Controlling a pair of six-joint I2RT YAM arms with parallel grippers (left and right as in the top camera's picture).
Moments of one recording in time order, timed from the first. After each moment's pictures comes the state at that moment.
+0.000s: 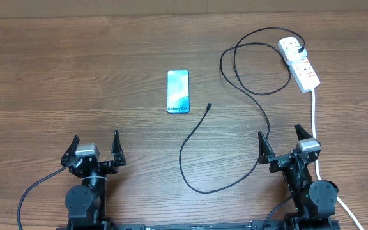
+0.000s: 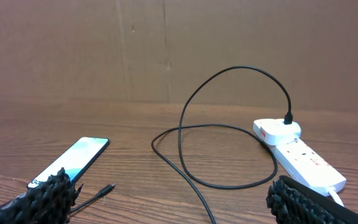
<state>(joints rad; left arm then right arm) 0.03 0.02 0.01 -0.08 -0.06 -0.07 0.07 0.01 0.02 -0.02 -0.14 0.04</state>
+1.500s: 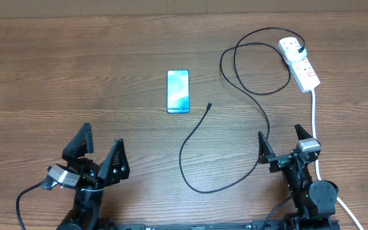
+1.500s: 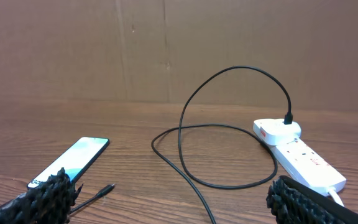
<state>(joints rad) 0.03 0.02 0.02 0.57 0.27 -0.67 0.07 0.01 0.02 -0.02 -0.14 0.04</state>
